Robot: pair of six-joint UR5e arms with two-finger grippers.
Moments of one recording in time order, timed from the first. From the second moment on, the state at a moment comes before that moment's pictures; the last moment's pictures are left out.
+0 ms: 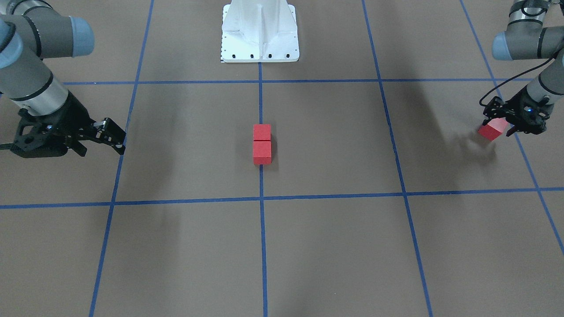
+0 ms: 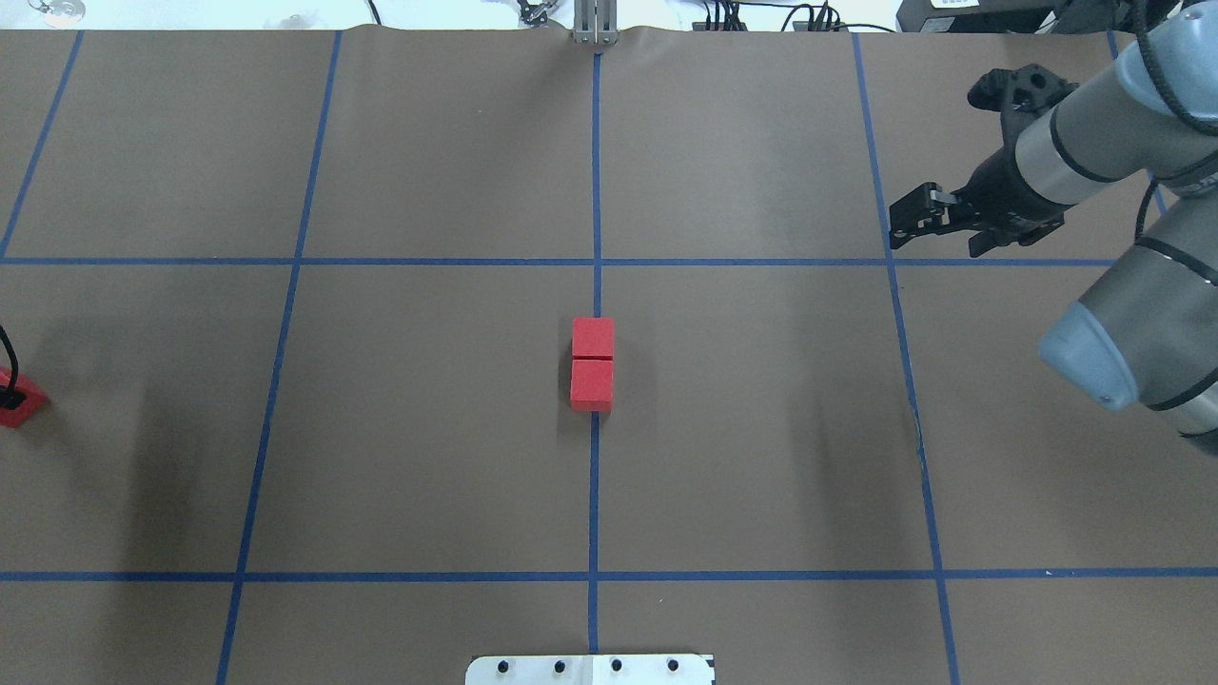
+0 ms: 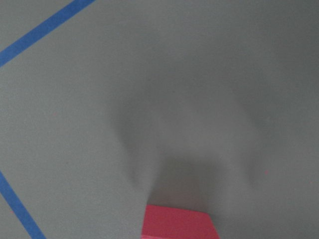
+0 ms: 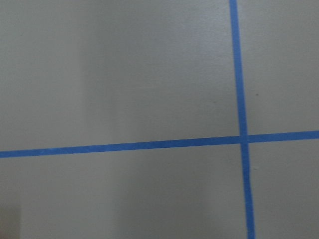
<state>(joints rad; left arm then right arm) -1.06 -1.42 -1.57 -2.18 -2.21 -0.08 0.99 -1.33 1.86 -1.40 2.19 0.90</state>
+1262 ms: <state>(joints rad) -0.89 -1.88 -1.94 -1.50 -2.21 -1.08 1.19 -1.53 1.85 -1.40 2.29 0.52</state>
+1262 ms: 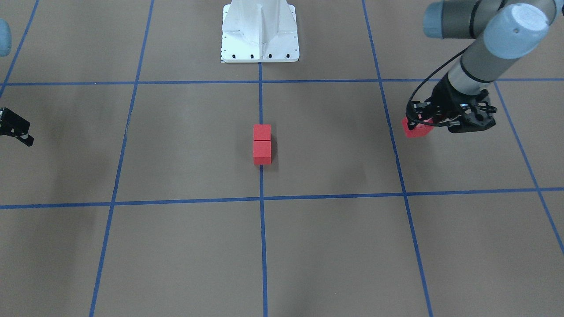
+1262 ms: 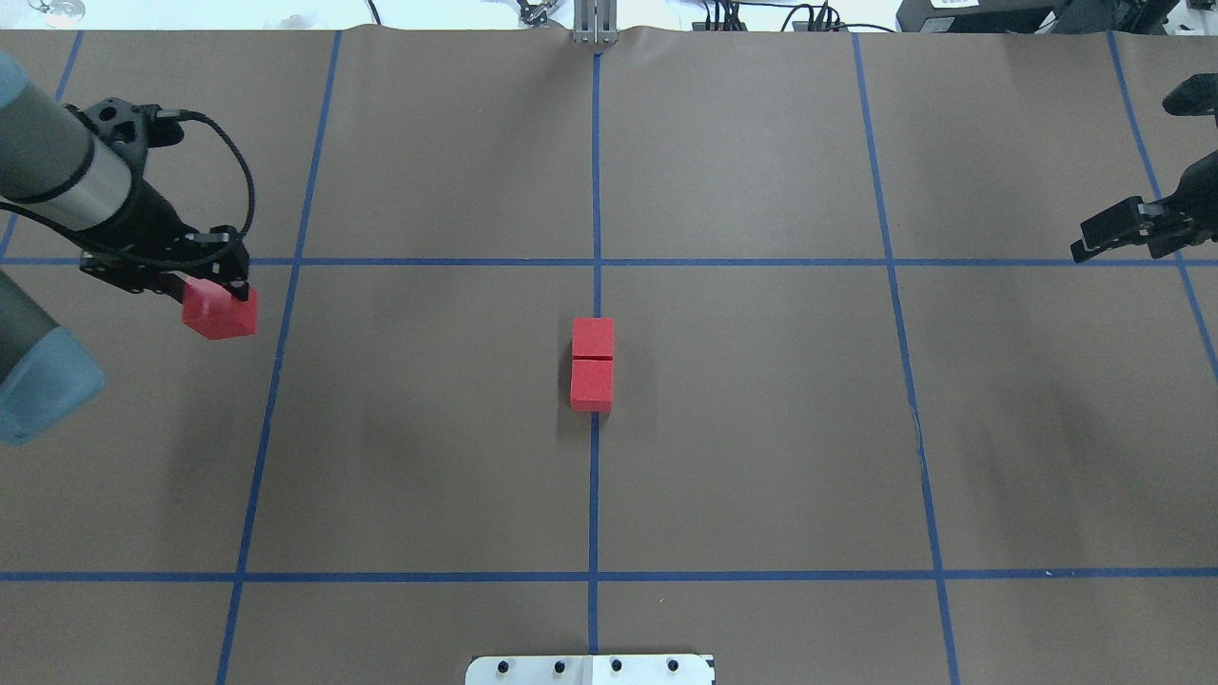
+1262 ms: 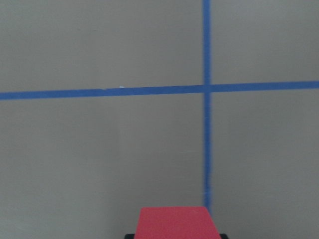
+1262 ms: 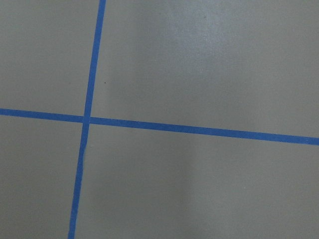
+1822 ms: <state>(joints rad) -0.63 -2.21 -1.78 -1.40 -2.05 -1.98 1.24 -1.62 1.86 -1.30 2.30 0.50</state>
